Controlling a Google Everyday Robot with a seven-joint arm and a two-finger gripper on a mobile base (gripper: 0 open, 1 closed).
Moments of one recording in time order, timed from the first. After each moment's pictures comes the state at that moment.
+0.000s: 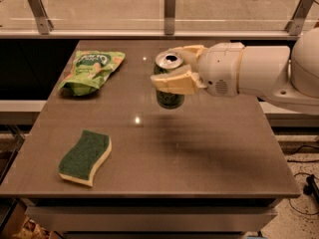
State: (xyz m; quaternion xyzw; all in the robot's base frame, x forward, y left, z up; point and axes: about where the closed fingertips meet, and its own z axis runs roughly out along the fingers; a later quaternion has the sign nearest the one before) arm 0.513 -0.022 0.965 -0.47 0.64 0.25 0.55
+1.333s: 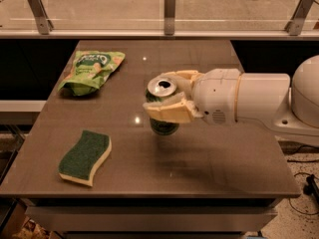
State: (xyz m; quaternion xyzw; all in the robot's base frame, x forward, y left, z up) arm 0.458 -0.008 0.942 -0.48 0.64 0.27 0.53
